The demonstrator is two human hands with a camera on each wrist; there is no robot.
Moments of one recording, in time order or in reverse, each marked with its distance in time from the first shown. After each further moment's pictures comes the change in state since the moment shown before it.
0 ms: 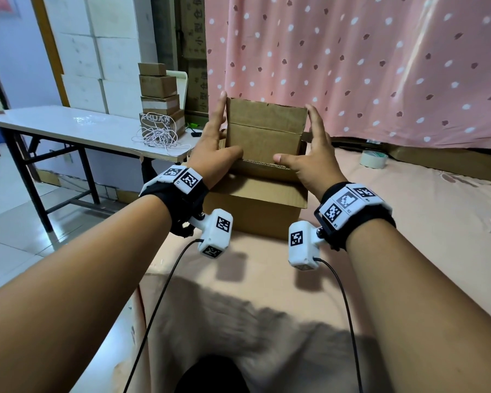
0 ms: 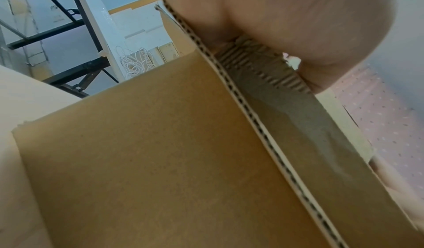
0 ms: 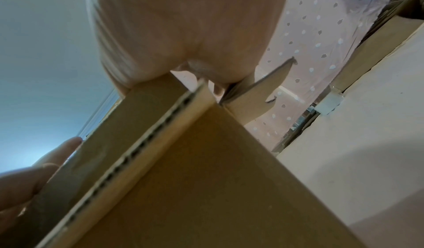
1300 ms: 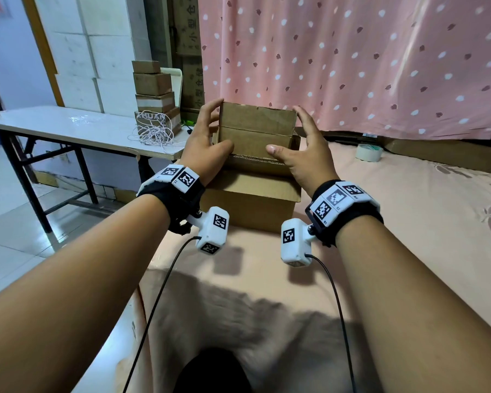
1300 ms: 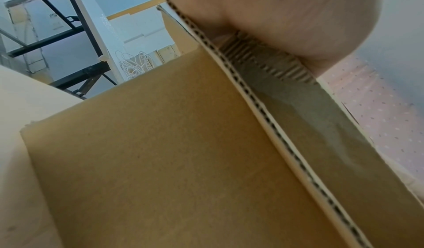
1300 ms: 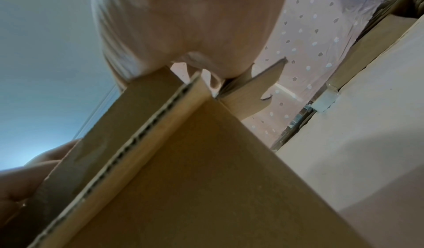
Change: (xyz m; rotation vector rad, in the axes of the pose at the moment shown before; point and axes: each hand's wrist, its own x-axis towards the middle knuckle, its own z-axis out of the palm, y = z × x) left_hand -0.012 0.011 0.000 0.078 0.069 0.013; right_hand -0.003 0.011 0.006 0.081 0.049 -0.053
